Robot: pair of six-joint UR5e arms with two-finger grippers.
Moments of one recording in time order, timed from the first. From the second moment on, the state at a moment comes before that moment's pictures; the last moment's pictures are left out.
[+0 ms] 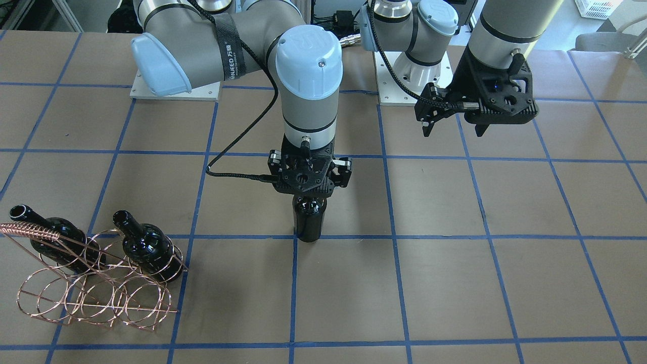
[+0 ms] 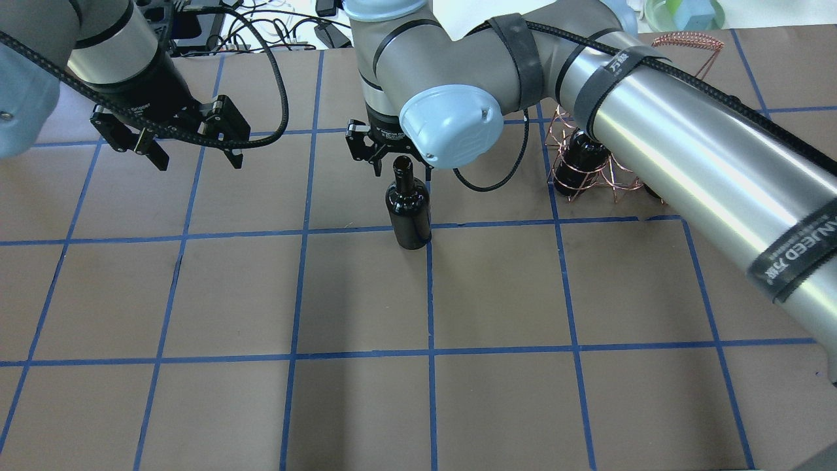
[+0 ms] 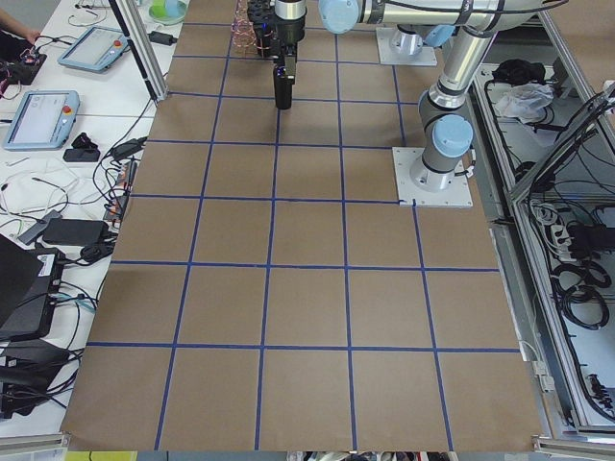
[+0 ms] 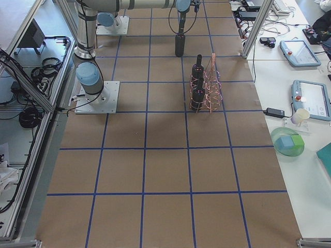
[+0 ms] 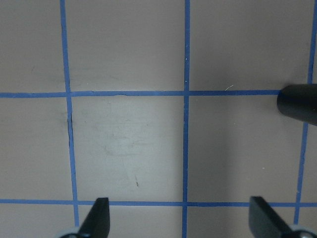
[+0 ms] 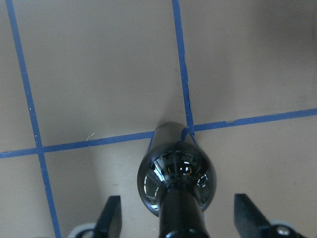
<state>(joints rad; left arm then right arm) -1.54 -1.56 -1.58 -1.58 1.61 0.02 2.00 -1.18 1.38 -1.80 -1.55 0.56</state>
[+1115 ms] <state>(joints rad) -1.54 -1.56 -1.58 -1.58 1.58 0.02 1.94 -1.29 1.37 -1.70 -1.55 0.41</state>
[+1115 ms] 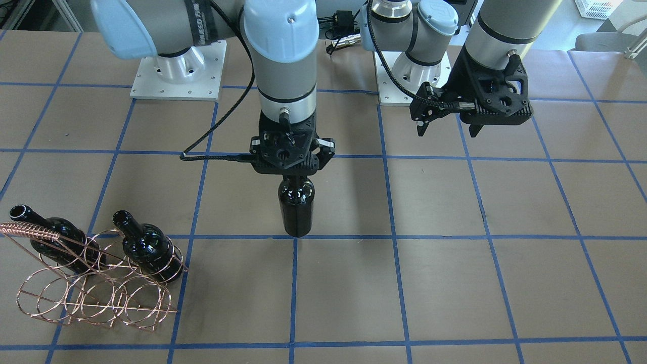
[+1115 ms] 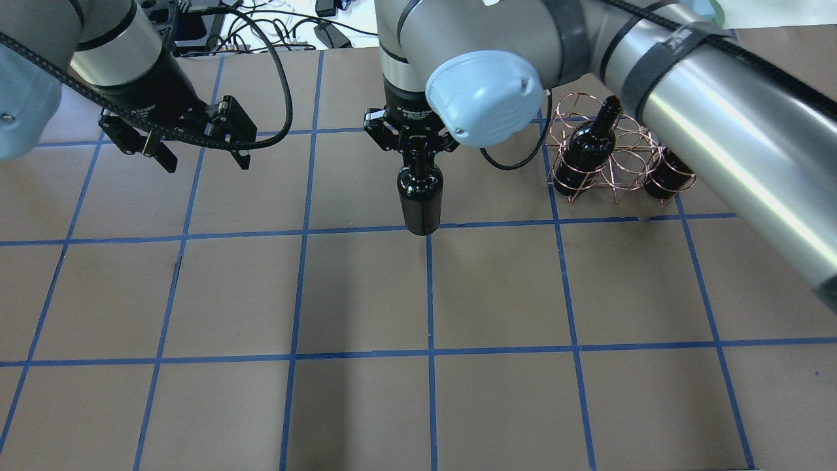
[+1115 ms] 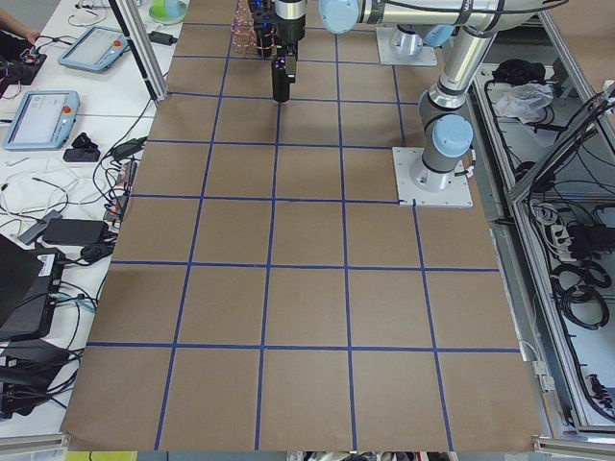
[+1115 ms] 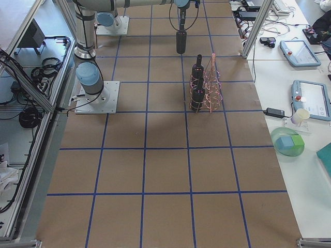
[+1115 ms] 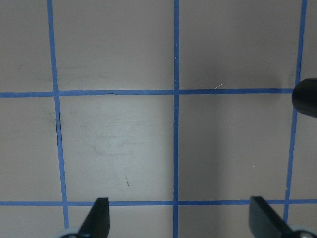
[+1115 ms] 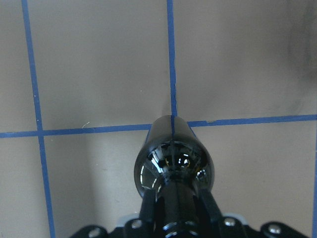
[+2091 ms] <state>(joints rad) -1.54 -1.56 -1.58 -1.58 1.58 0.02 1.61 -1.62 1.32 -1.34 -1.59 -0.16</state>
